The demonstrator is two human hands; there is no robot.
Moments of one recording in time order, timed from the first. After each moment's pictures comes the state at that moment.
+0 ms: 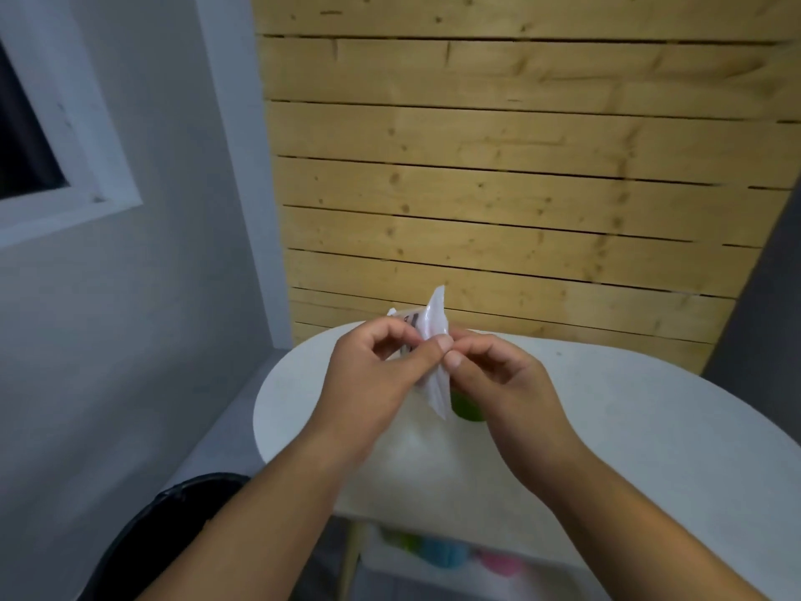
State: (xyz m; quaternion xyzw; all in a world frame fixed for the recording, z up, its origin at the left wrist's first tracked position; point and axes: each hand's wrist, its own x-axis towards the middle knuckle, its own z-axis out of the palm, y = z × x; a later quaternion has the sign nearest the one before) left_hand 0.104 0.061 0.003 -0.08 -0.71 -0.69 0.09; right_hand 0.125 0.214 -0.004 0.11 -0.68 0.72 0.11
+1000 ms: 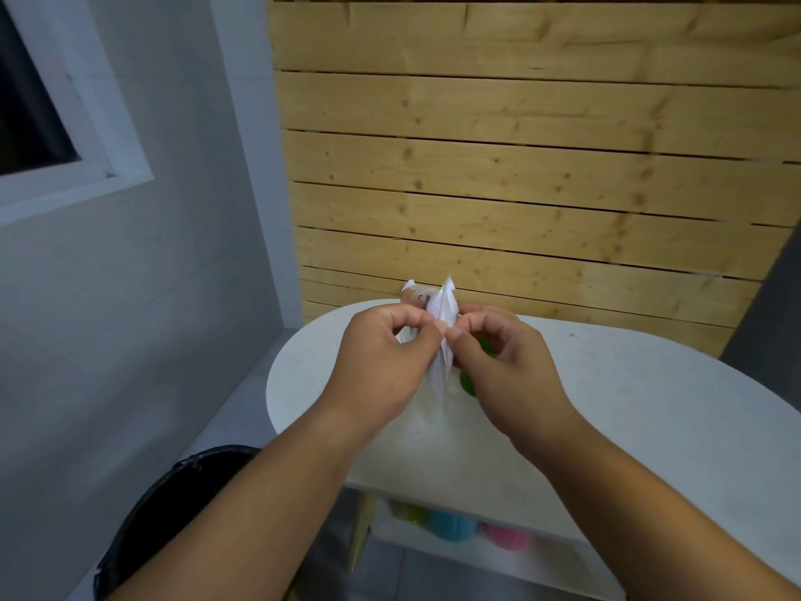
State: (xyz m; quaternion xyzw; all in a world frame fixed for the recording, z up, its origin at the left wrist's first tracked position) left_hand 0.106 0.057 -0.002 -0.08 -0.78 -0.62 0.09; right_hand 0.112 0.198 -0.012 0.07 -0.79 0.59 0.16
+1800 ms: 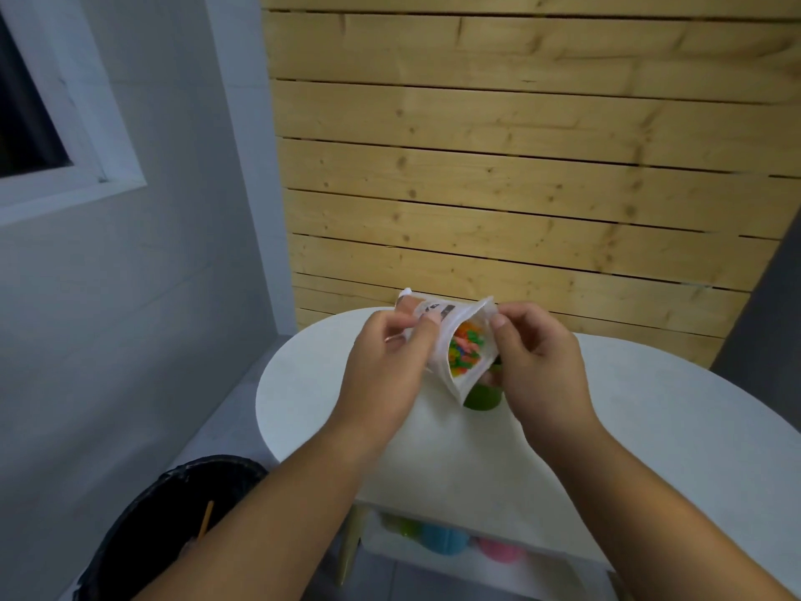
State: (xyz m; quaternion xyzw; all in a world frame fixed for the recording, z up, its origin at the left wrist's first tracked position) left_hand 0.104 0.074 -0.005 0.02 -0.74 -0.67 0.05; right_hand 0.109 0.220 -0.002 0.00 -0.73 0.65 0.21
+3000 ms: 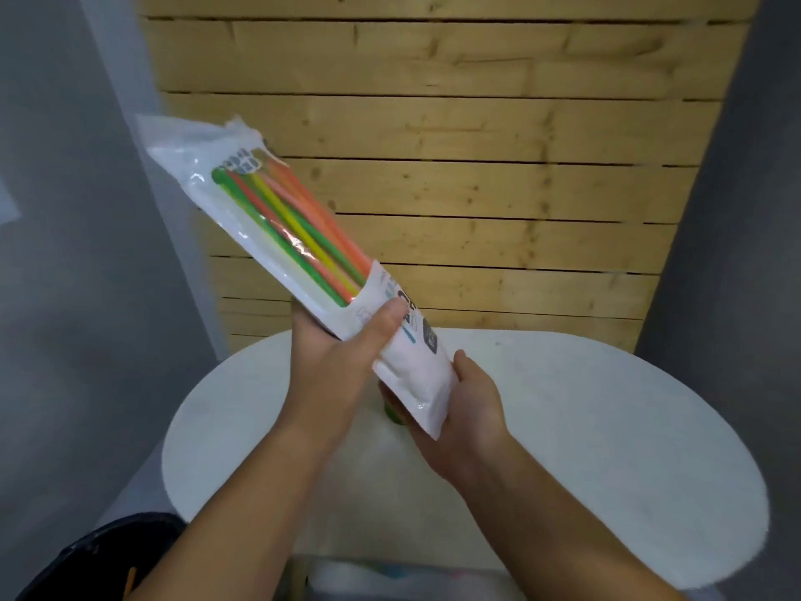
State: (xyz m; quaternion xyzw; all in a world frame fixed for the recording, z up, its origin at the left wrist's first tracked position) left_hand 0.063 0.127 -0.001 -0.11 -0.60 -0.78 0.12; right_hand 0.095 0.246 -0.022 -0.15 -0.24 0.96 -0.07
